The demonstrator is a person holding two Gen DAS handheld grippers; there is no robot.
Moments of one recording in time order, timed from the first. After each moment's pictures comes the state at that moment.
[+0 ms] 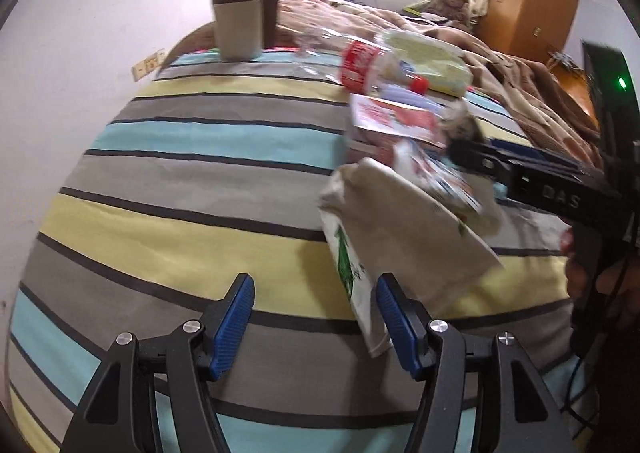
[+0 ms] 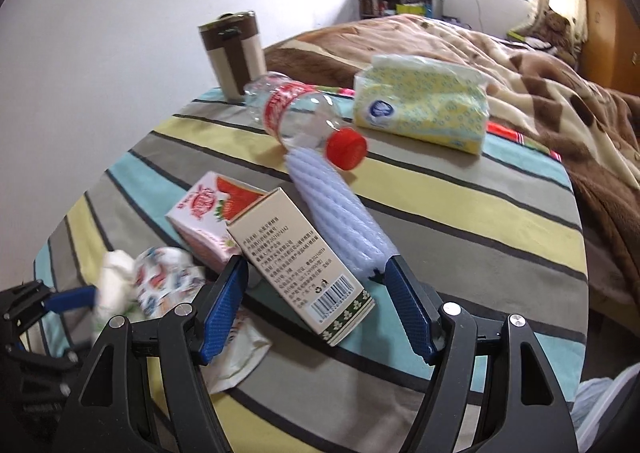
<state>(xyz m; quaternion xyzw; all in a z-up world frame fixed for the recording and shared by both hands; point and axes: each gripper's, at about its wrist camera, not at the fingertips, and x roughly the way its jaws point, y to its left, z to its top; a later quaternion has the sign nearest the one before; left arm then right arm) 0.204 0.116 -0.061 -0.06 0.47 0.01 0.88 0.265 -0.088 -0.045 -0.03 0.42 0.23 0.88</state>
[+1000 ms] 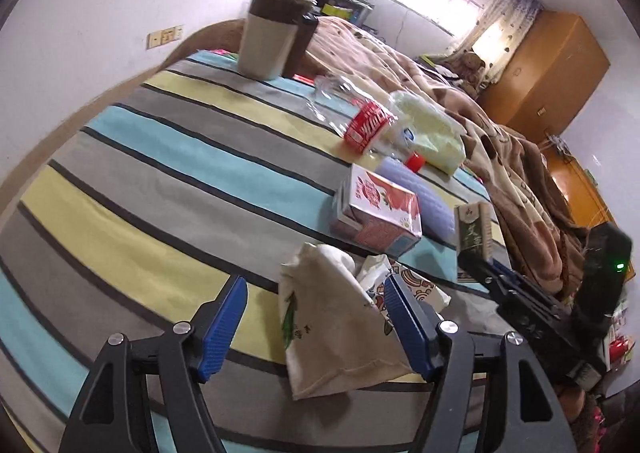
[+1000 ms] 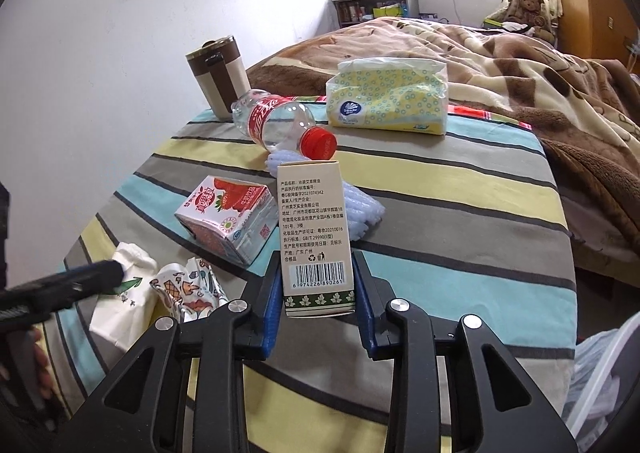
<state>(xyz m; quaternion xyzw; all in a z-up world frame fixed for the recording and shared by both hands) 0.219 0.133 -0.038 -0.20 0.43 0.00 0.88 0.241 -0.118 -0.038 0.03 0.41 0.22 0.89</state>
